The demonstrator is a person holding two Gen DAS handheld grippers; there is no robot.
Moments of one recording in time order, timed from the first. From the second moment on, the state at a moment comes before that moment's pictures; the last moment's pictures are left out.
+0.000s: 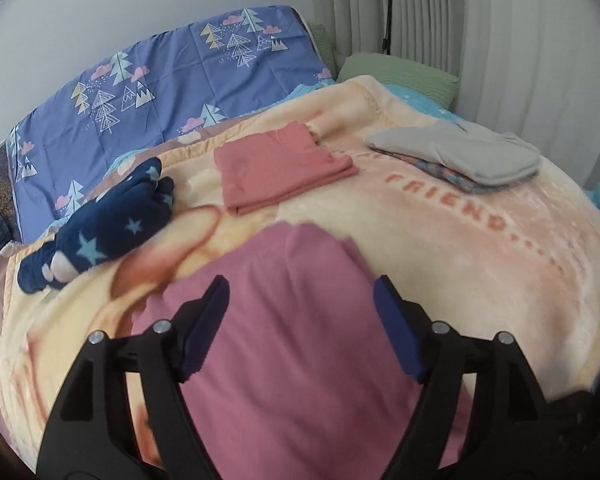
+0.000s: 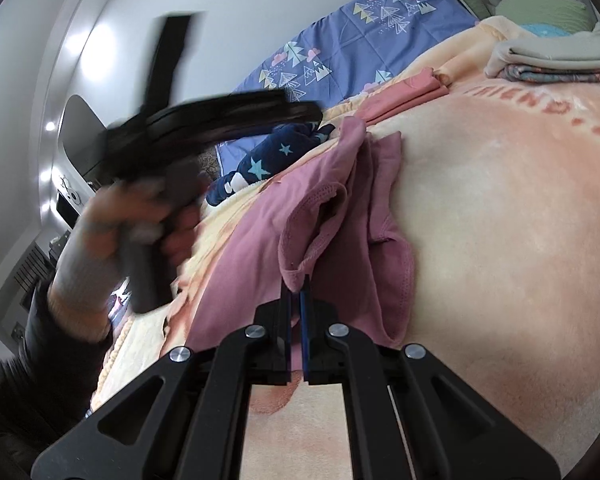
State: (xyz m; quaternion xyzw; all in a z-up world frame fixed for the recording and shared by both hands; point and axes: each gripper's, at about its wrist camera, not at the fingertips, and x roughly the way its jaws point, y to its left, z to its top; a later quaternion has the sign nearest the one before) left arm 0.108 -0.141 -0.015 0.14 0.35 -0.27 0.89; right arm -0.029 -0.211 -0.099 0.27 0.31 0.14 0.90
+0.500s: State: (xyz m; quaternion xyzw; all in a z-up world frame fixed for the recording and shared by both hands) left arm -0.028 -0.058 -0.085 0.17 0.37 -0.22 0.89; right arm -0.027 -0.210 -0.088 0.28 0.30 0.15 0.90
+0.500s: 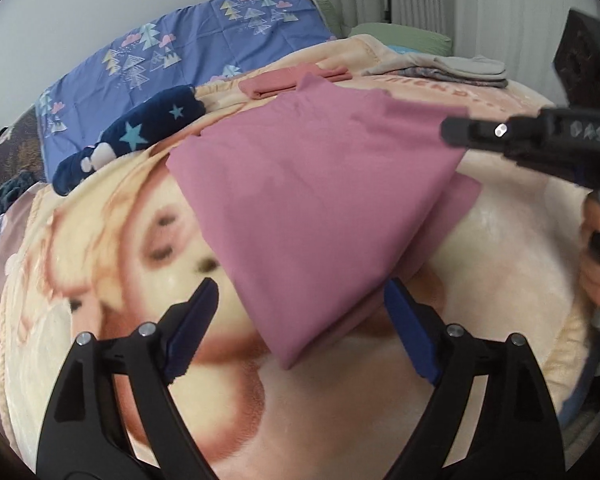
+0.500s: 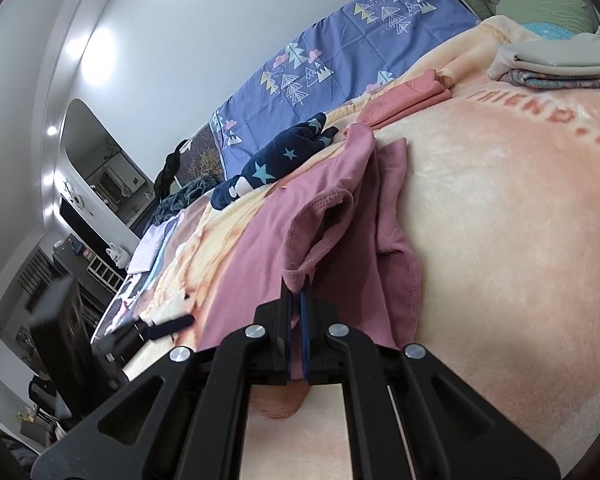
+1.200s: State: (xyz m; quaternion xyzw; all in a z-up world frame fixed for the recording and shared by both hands) left arm -0.045 -0.014 -0.078 0.10 0.41 -0.25 0.87; right arm -0.037 -0.221 -0.096 0.28 0.34 0.11 0.89
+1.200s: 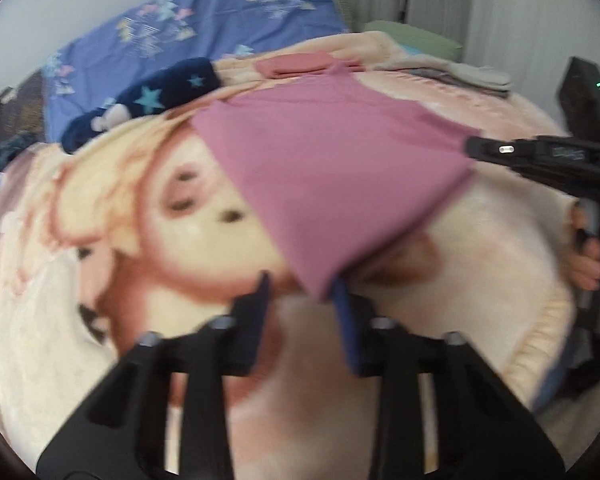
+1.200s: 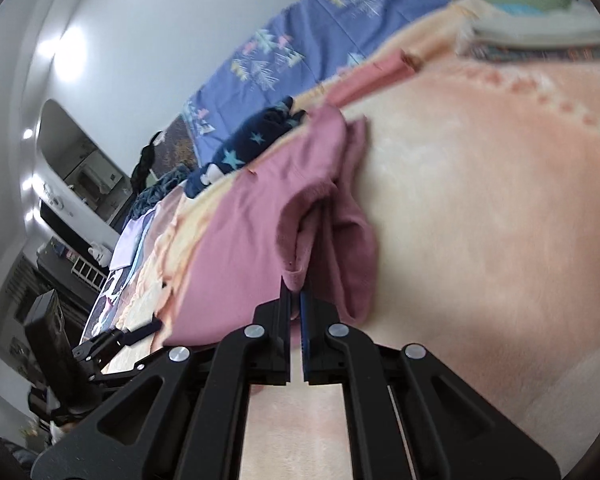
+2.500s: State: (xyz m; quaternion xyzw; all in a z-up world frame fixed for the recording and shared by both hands) left arm 0.059 -0.007 -0.054 0.04 0.38 -0.22 0.90; right arm 0.088 -0.219 -0.044 0.08 0.39 0.07 0.92
